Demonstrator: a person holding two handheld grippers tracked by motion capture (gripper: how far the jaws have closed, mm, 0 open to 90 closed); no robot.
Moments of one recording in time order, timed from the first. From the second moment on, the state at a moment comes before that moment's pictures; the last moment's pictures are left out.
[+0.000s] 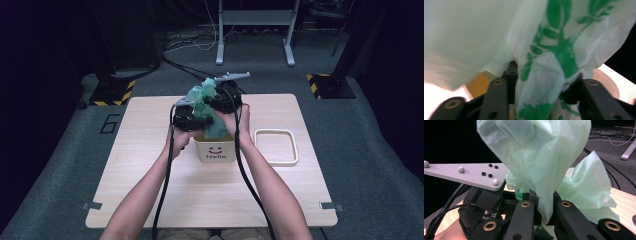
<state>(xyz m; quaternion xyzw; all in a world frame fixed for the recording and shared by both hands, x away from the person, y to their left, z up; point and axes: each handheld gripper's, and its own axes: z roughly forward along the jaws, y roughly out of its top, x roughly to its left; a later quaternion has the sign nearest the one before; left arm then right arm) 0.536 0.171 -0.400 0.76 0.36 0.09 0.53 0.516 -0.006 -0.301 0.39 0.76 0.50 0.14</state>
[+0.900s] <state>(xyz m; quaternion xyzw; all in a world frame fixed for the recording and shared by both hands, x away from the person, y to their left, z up) 0.528 0.182 -0.382 0.73 0.37 0.11 0.56 0.478 -0.072 -0.341 0.44 0.75 0.47 0.15</state>
